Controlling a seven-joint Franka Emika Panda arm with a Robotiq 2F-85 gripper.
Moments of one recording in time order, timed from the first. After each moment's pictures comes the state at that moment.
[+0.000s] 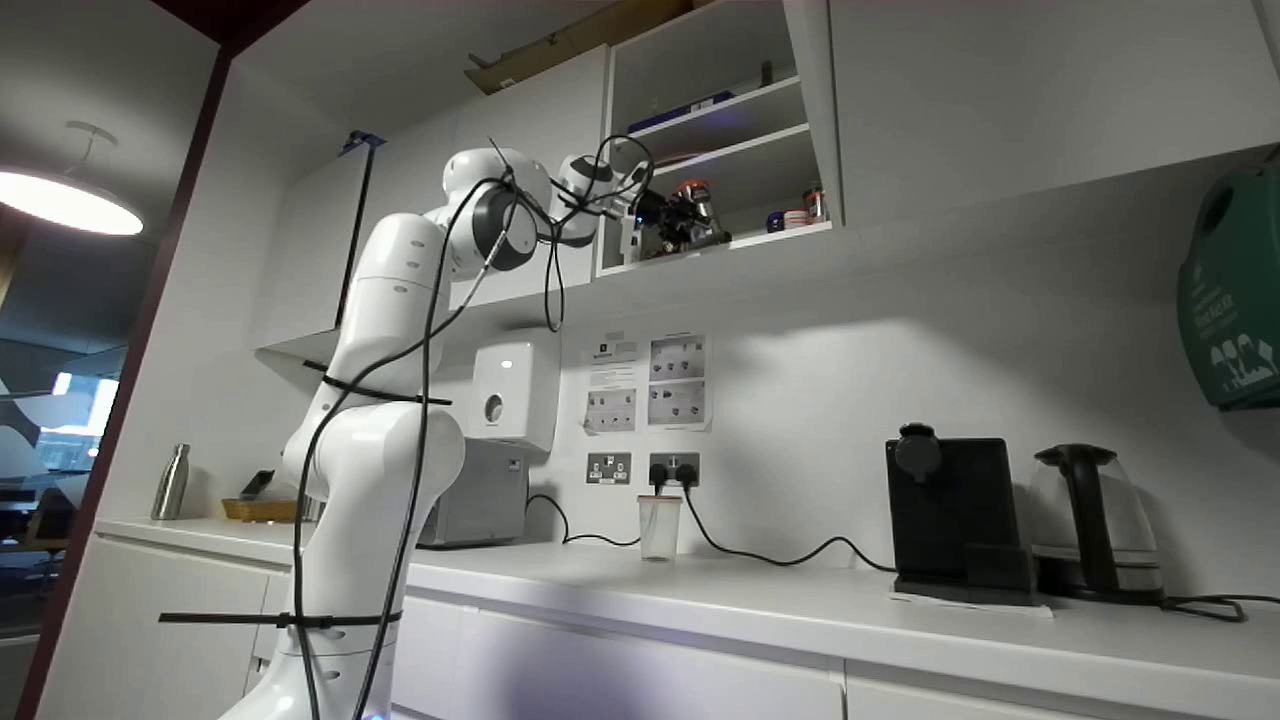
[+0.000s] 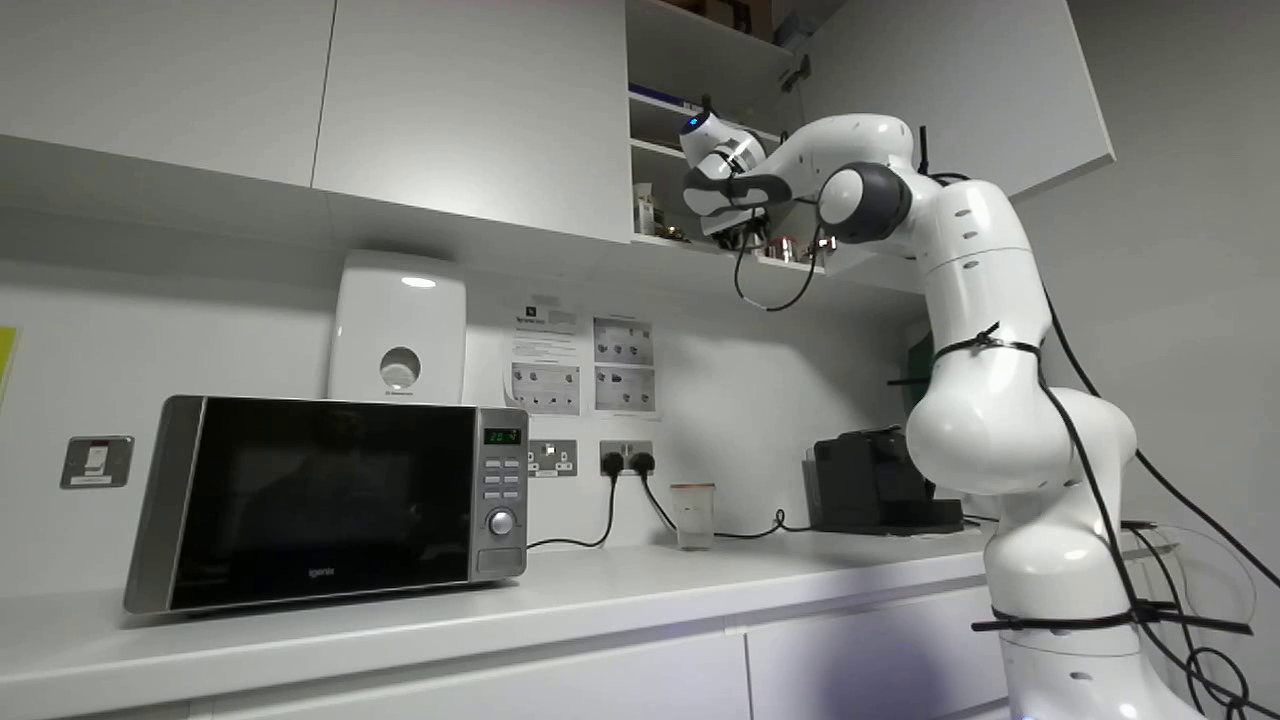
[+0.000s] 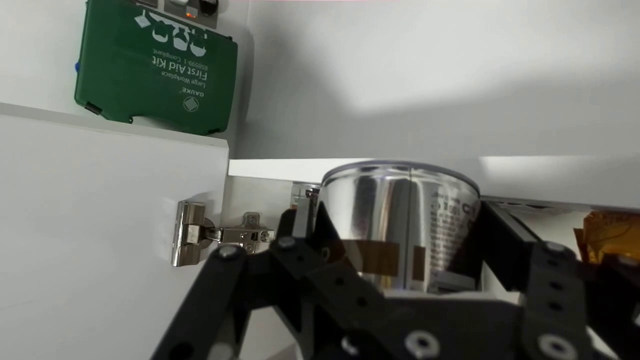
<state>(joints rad) -0.07 0.03 0.14 -1.00 -0.93 1.82 0.75</state>
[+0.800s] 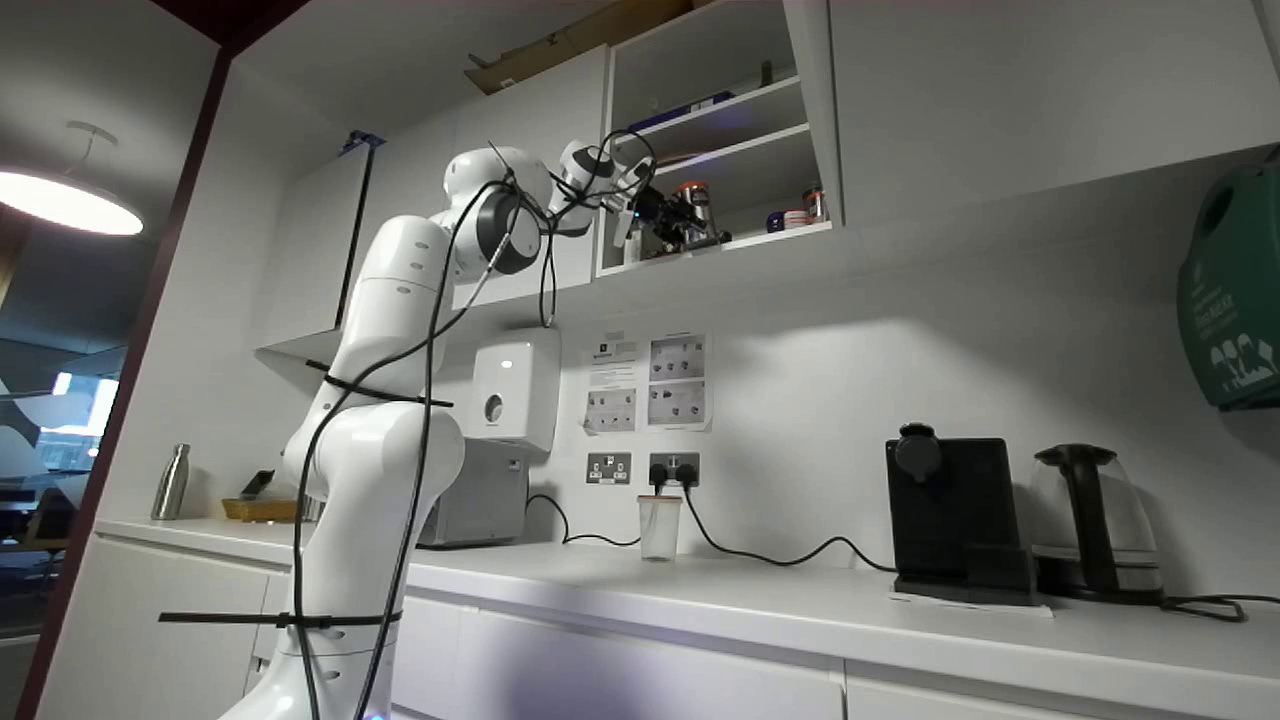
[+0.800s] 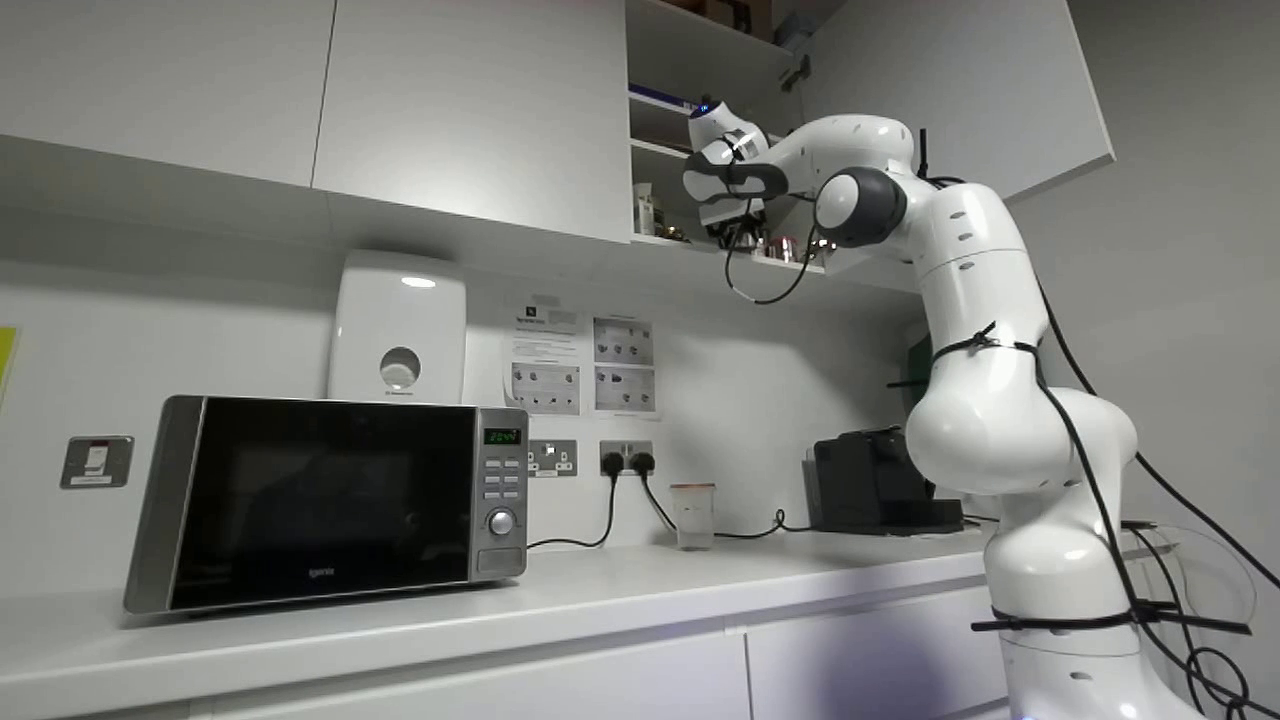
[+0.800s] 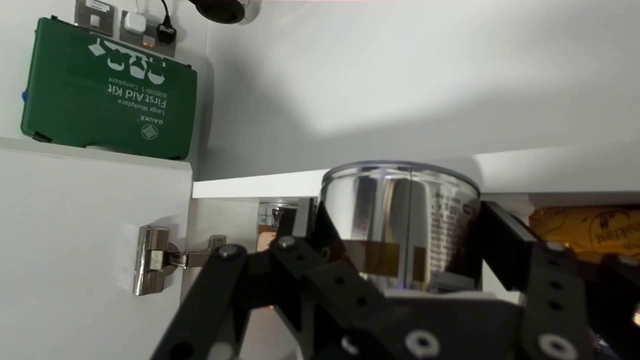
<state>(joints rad) -0.08 0.05 0.14 -0.92 -0.78 1.80 0.67</state>
